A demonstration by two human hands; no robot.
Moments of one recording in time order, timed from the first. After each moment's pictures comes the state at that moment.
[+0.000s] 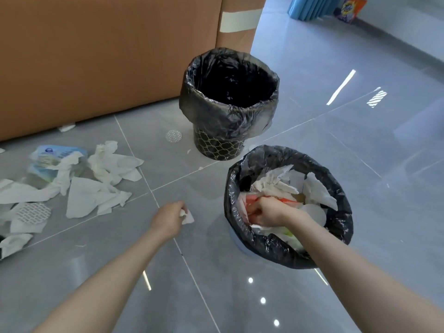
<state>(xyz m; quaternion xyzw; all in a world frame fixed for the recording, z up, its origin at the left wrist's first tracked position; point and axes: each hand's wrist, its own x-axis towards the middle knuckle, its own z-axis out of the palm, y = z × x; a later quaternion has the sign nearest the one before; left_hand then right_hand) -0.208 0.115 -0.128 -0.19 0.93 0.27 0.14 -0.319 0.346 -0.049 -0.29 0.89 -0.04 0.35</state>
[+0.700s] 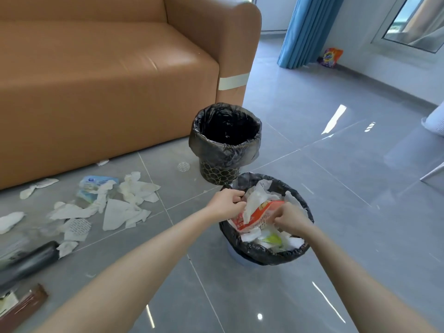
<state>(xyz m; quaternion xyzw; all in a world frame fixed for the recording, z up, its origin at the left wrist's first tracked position) -0.204 0.216 0.087 -0.08 0.87 0.46 0.13 -0.271 0.405 0.060 -0.15 0.94 -0.18 0.23</state>
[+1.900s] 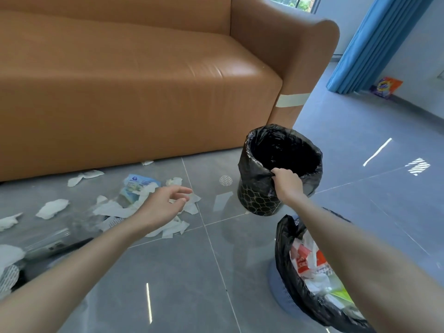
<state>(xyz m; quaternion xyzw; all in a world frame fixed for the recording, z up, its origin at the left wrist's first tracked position) -0.117 -0.011 0.067 -0.26 0.83 0.50 -0.03 -0.384 0.193 0.027 -0.26 0.96 -0.03 -0.05</state>
